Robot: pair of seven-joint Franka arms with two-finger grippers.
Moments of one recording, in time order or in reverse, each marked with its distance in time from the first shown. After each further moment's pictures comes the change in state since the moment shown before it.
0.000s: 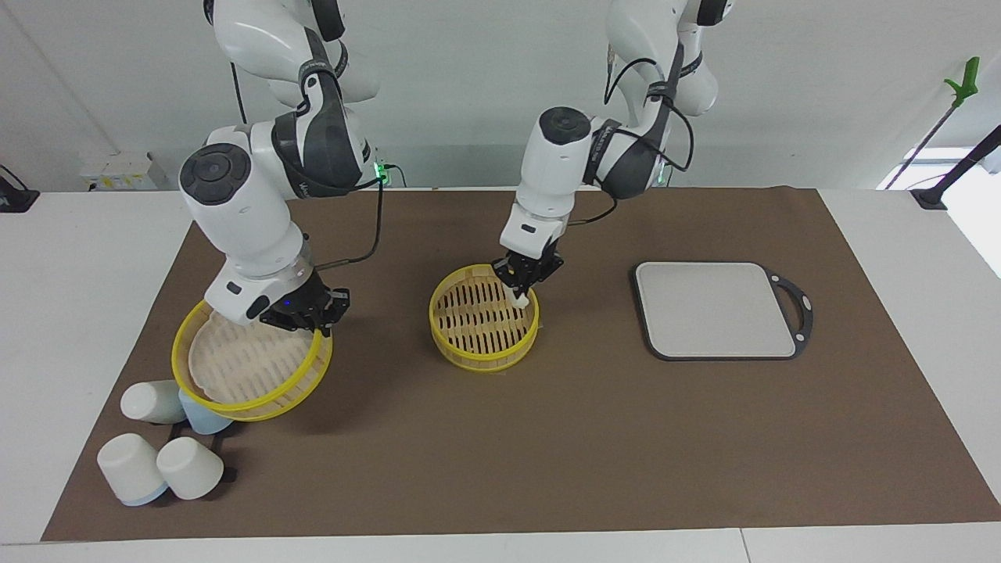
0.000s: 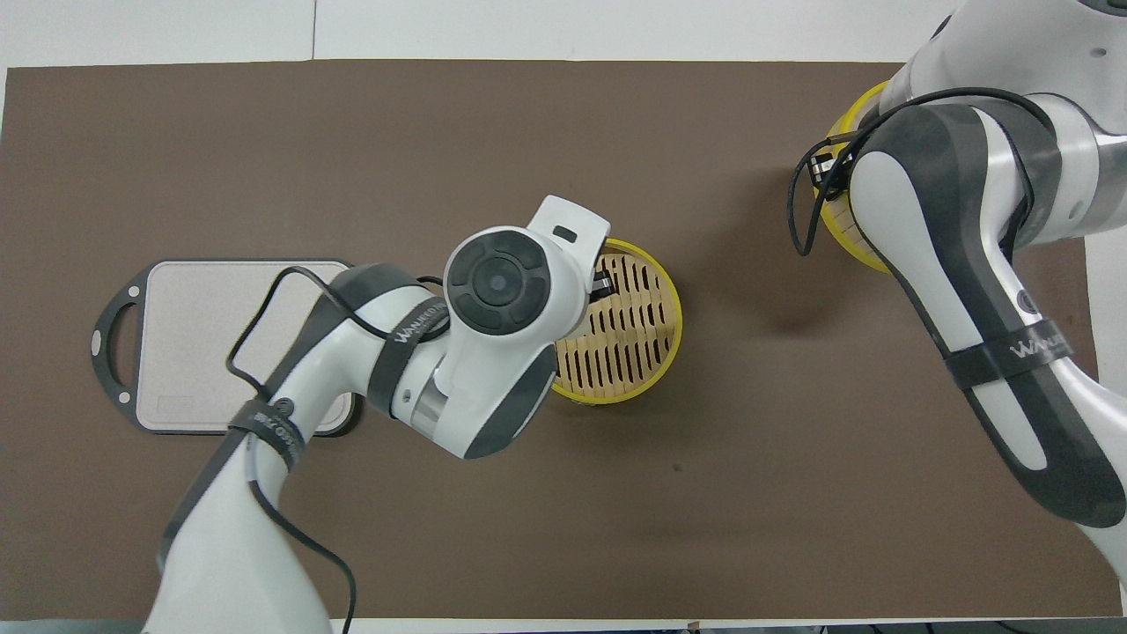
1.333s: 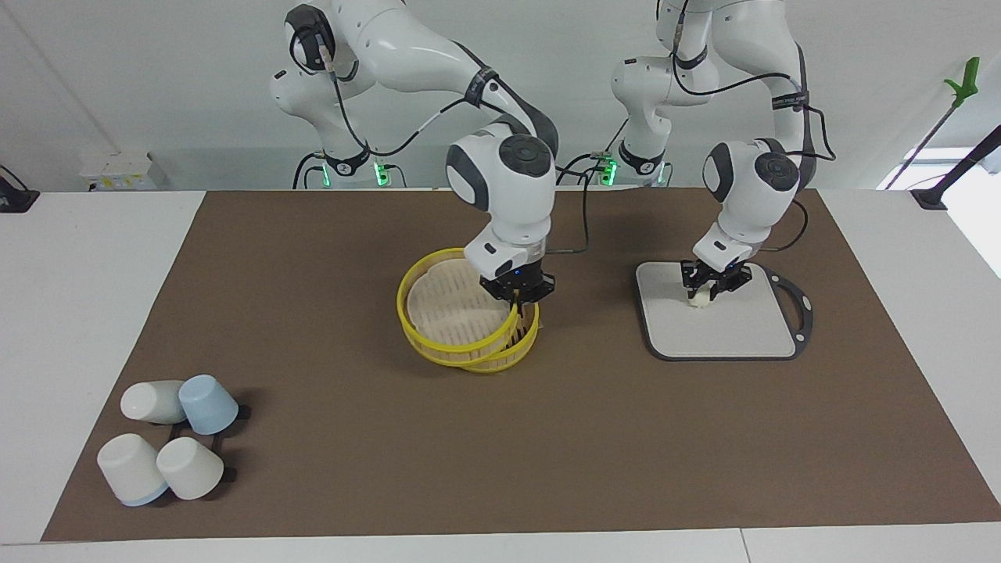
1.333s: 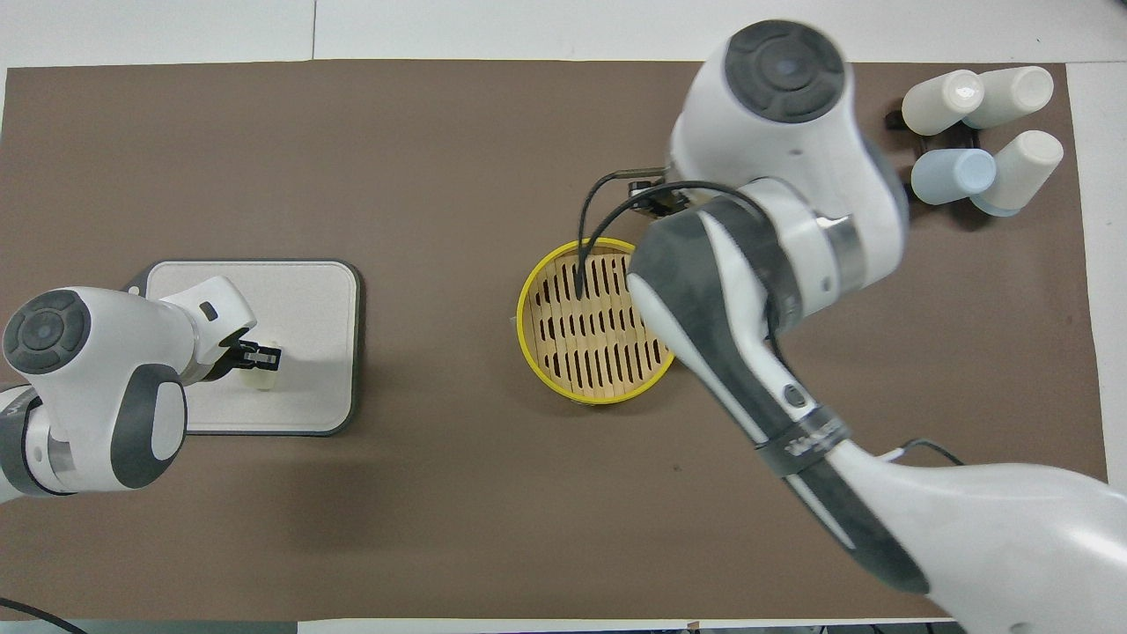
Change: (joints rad) left arm 0.652 -0.340 0.016 -0.628 0.086 0.145 1.074; right arm 0.205 0.013 -0.010 0.001 -0.022 0.083 0.342
